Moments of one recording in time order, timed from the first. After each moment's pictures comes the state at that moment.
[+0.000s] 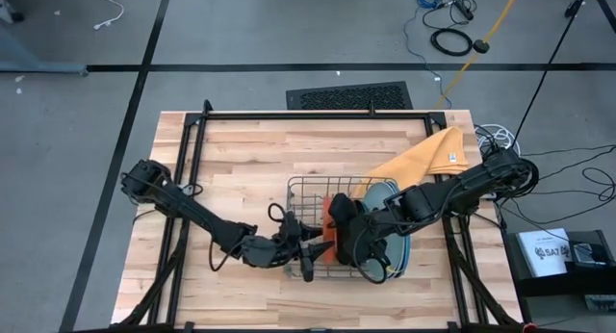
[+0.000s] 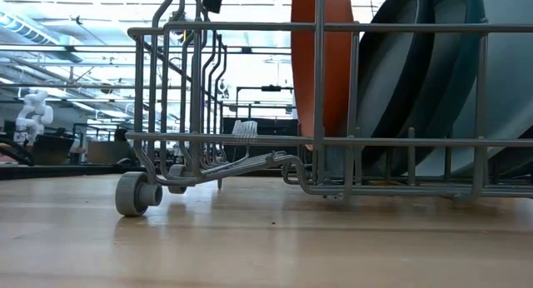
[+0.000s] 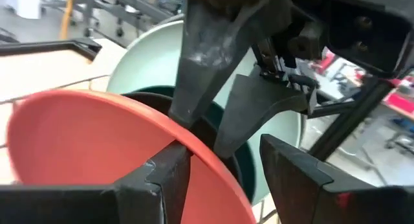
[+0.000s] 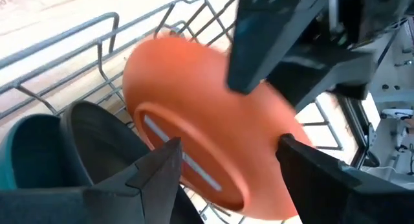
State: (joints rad) left arm -0.52 1.74 1.10 0.56 -0.73 -0.49; right arm 0.40 1.60 1.51 -0.84 0.24 -0.66
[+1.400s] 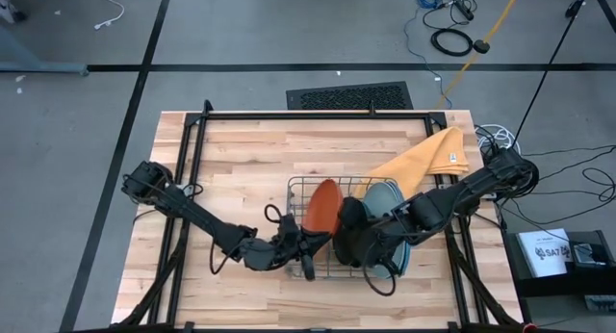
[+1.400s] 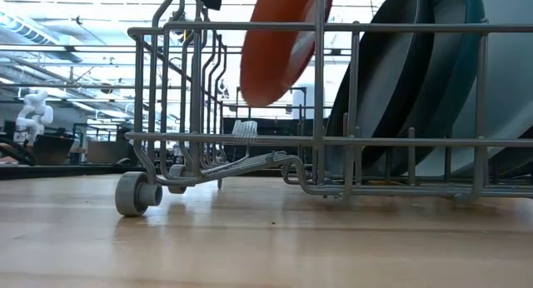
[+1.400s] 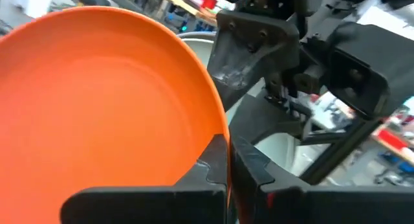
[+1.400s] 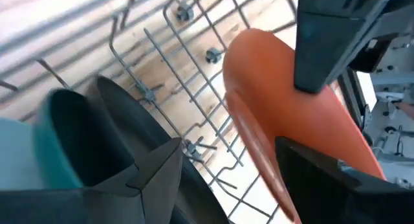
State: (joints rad) left arm -0.53 1.77 1.10 0.63 -0.80 -0.57; right arm 0.47 1.57 1.51 -0.90 0.36 -0.61
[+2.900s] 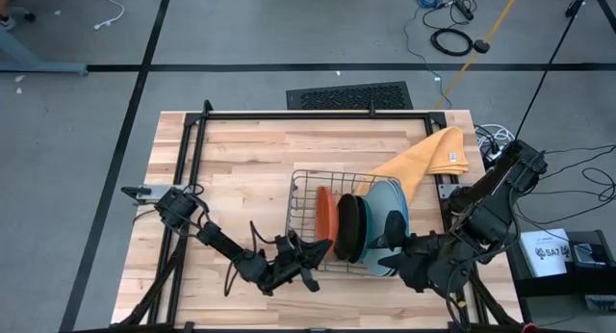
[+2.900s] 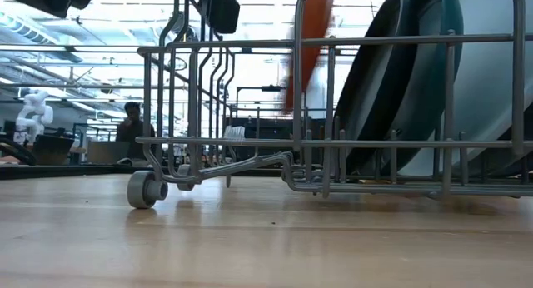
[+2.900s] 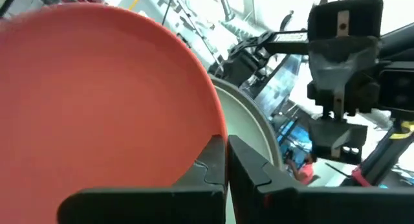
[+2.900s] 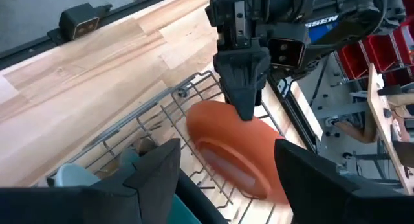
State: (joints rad) left arm -0.60 2.16 1.18 1.57 -1.01 -0.17; right arm 0.80 1.41 1.51 -0.89 0.60 -0.38
